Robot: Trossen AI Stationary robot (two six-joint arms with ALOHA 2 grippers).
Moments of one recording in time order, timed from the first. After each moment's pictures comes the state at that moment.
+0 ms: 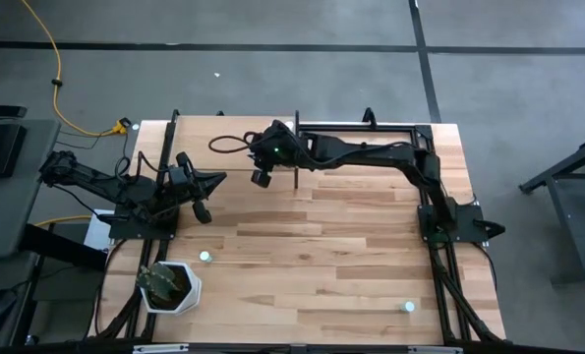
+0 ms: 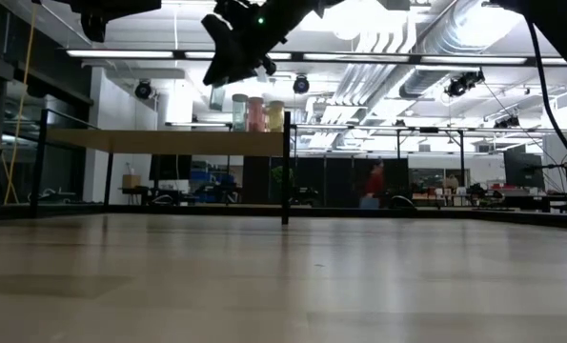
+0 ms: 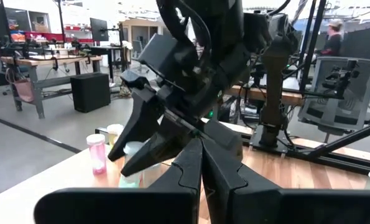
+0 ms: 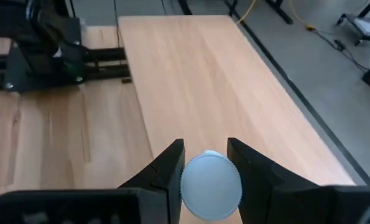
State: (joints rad) left arm -0.24 0.55 0.45 0.13 -0.80 -0.02; right arm -0.16 2.09 1.96 -0.41 0.24 -0.07
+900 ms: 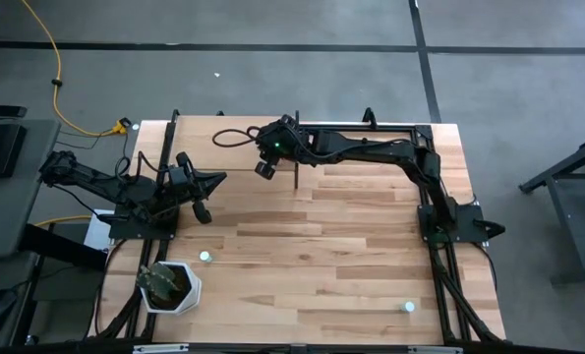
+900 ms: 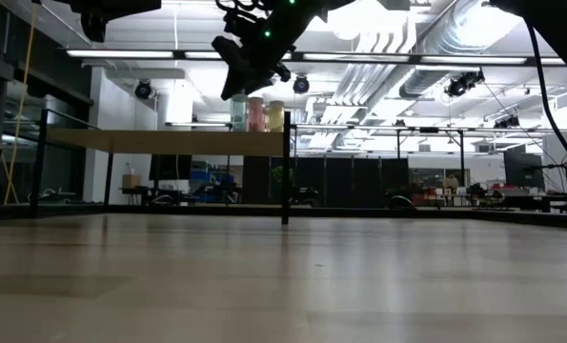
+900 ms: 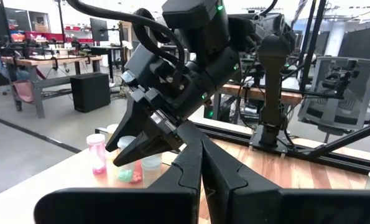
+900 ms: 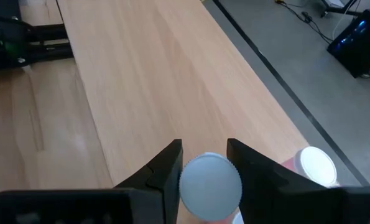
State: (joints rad) left arm -0.24 0.55 0.45 0.13 -0.80 -0.02; right arm -0.19 2.10 1.96 -0.50 0.34 -0.02
